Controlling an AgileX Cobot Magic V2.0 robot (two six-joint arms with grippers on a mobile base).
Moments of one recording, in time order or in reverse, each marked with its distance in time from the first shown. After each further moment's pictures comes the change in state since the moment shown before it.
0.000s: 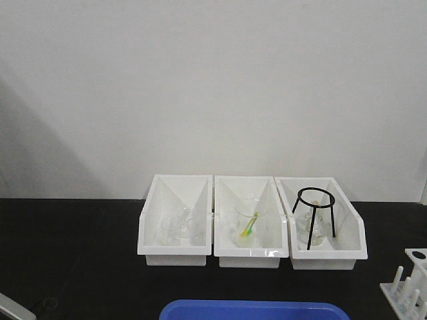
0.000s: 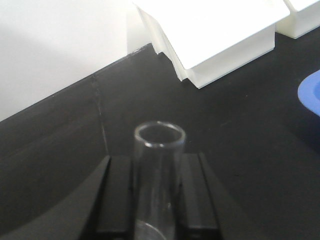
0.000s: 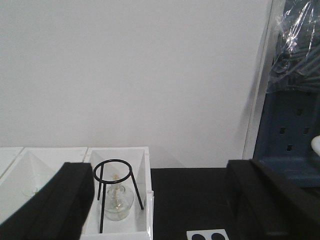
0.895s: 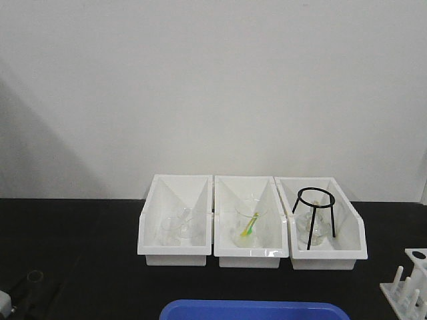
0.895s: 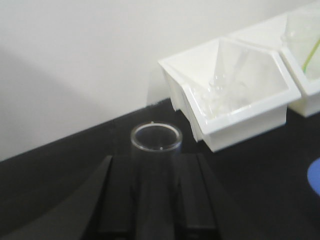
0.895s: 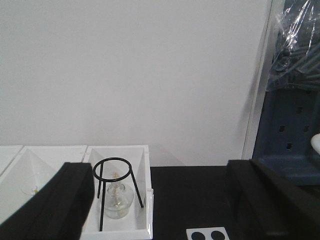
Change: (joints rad) left arm 0.000 -0.112 -0.005 -0.003 -0.088 -0.105; right arm 0.000 0.000 0.000 0.000 0.006 0.000
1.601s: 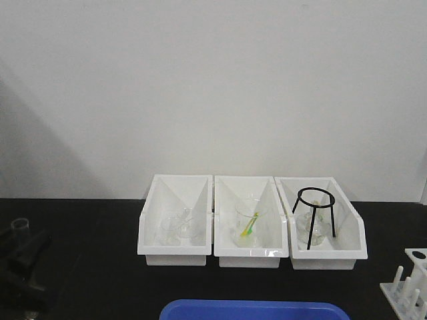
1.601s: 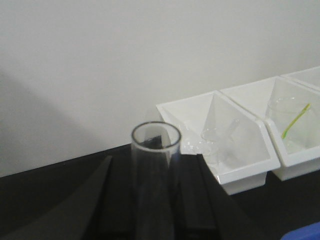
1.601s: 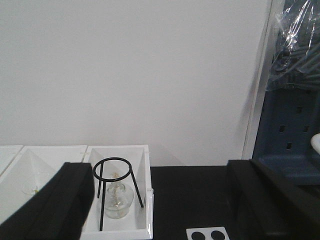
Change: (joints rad) left arm 0.000 -0.260 -0.237 0.007 0.487 -0.132; right arm 0.000 0.000 0.000 0.000 0.000 0.000
